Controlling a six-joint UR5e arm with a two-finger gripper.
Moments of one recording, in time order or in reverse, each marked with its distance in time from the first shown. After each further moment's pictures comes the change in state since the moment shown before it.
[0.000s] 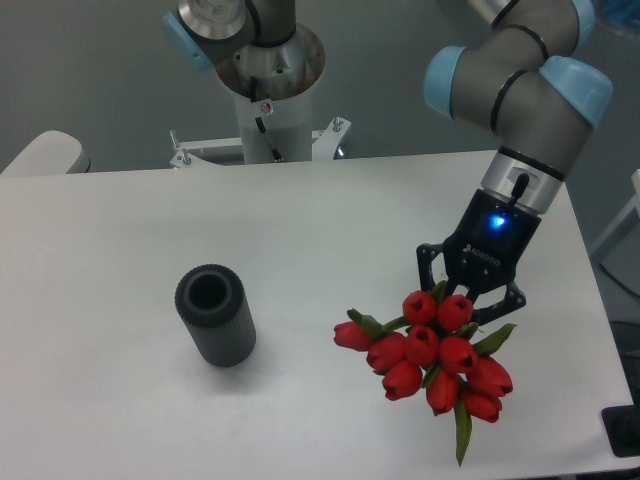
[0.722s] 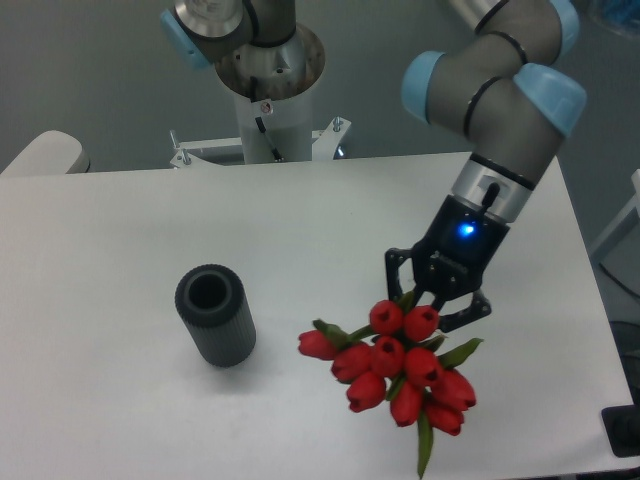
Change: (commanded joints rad) arm -0.106 0.025 -0.035 0.090 -0.002 -0.205
